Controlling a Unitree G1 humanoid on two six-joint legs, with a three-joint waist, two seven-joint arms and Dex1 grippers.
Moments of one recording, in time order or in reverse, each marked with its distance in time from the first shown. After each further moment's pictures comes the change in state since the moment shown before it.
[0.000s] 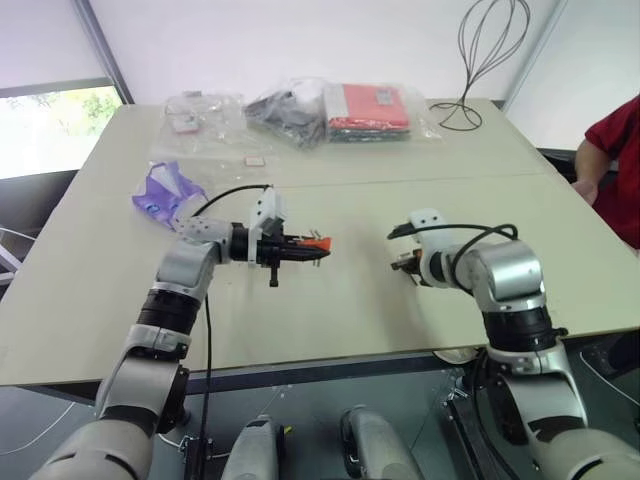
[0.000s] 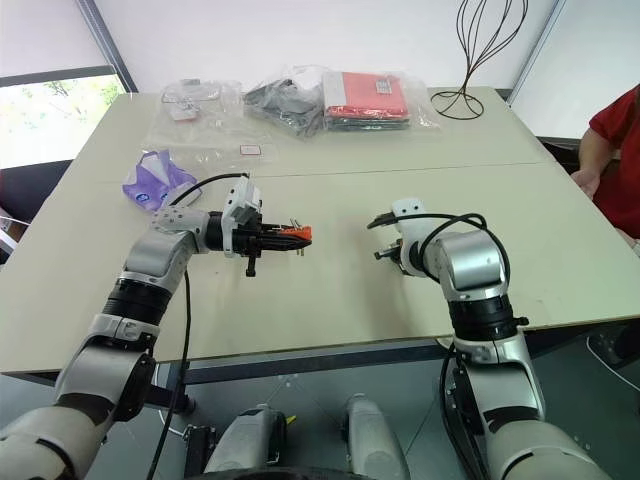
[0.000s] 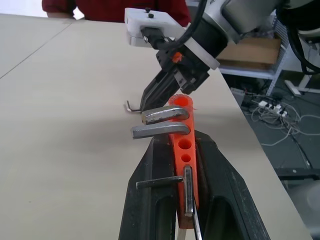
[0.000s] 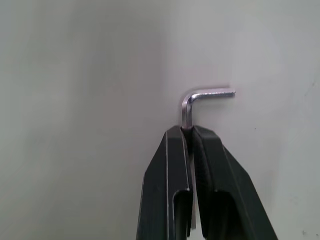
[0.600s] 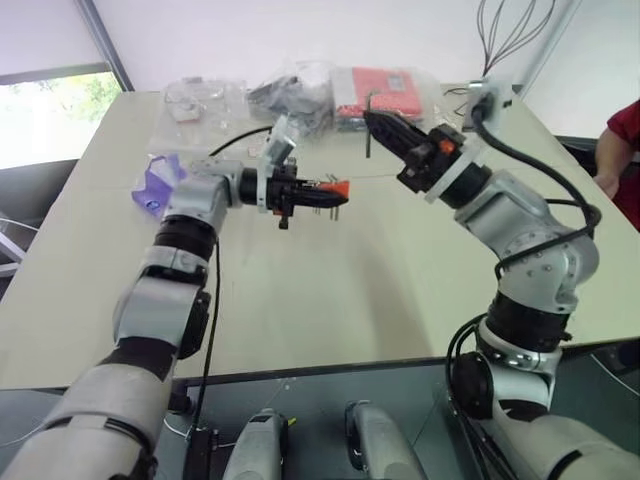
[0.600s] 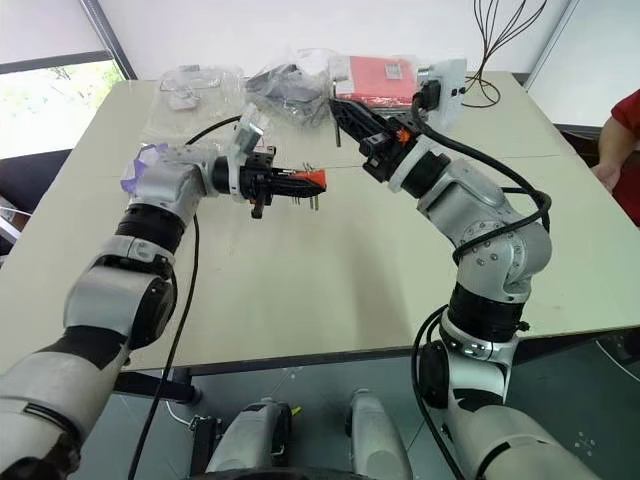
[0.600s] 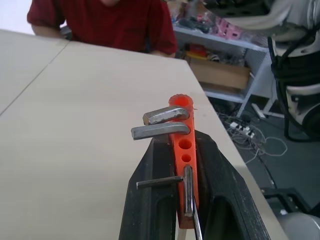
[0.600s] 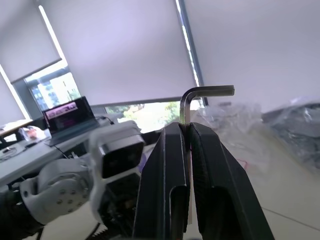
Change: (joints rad) left arm -0.453 -0.061 0.037 0.501 -0.022 0.015 -0.169; right arm -0.041 0.188 -0.285 -0.400 0.519 -0.424 0.130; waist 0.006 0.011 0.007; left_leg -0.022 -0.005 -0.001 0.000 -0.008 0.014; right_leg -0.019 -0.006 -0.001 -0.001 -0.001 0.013
